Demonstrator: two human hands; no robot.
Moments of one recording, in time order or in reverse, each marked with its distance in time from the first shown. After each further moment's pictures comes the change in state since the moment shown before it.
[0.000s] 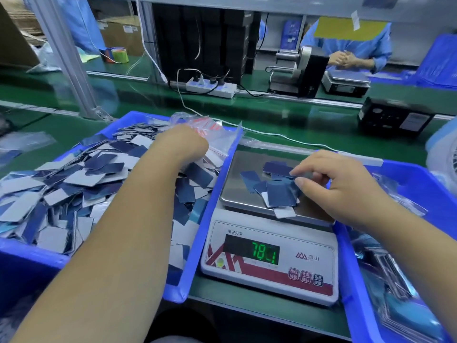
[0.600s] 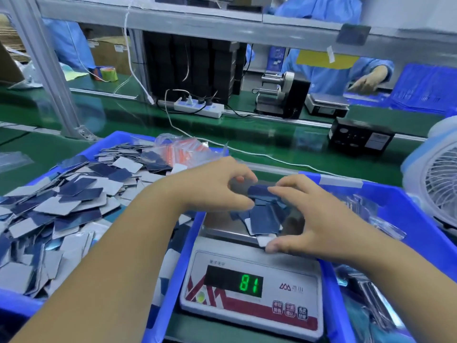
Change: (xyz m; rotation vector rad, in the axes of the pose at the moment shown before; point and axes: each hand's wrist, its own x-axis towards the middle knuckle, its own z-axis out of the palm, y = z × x) left_hand -0.052 0.034 0.002 -0.175 -0.393 0.715; right_hand -0.004 -0.008 -0.006 -0.186 -0.264 0.006
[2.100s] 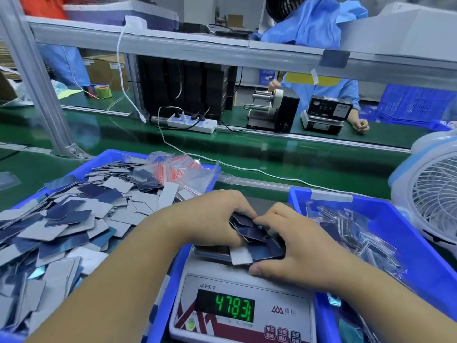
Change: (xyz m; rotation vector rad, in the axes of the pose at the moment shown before) left_hand 0.008 0.016 0.018 0.063 -0.070 0.099; right_hand 0.002 -0.006 0.010 0.045 -0.036 -0.008
